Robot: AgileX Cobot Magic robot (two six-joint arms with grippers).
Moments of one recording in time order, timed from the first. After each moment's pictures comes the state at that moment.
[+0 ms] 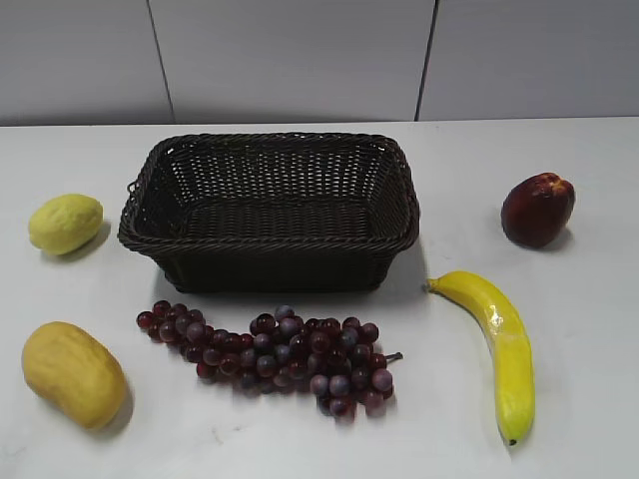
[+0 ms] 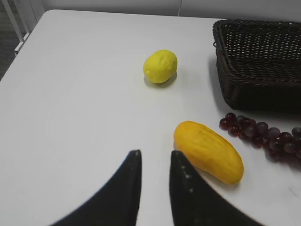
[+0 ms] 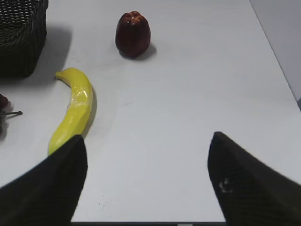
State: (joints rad) left arm 0.00 0.00 -0.50 -0.08 1.09 0.05; right arm 0.12 -0.01 -0.49 0.01 1.05 0.04
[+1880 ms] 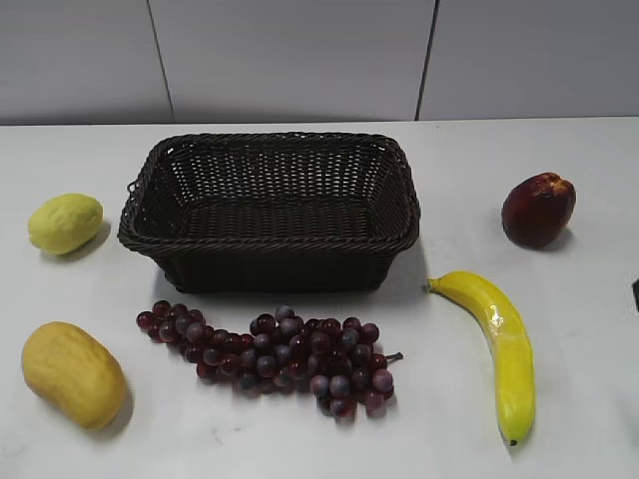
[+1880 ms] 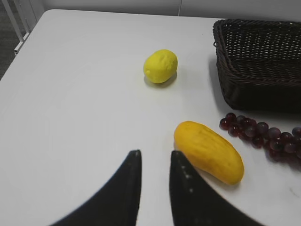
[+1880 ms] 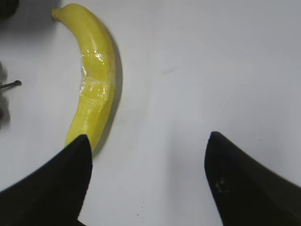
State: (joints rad) left arm 0.00 0.00 -0.50 -0.08 1.09 0.05; right arm 0.12 1.13 -0.68 0.20 0.74 -0.02
